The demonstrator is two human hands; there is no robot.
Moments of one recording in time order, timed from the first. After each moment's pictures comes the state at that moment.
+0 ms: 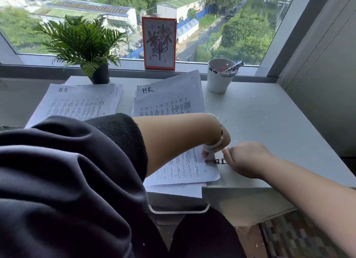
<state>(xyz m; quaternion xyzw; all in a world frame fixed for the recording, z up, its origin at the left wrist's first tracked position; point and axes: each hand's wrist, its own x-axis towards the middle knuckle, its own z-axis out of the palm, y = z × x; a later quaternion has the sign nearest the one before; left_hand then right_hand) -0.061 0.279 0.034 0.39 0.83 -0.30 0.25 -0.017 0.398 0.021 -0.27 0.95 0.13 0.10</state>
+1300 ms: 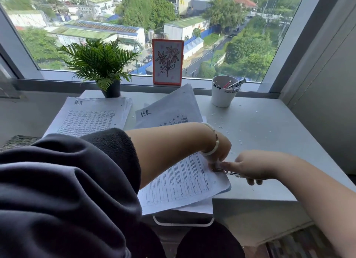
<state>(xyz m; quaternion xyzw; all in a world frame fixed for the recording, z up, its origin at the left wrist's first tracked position) -0.039 0.256 0.070 0.36 0.89 -0.17 0.22 -0.018 0.388 0.062 -0.11 0.93 -0.01 0.35</state>
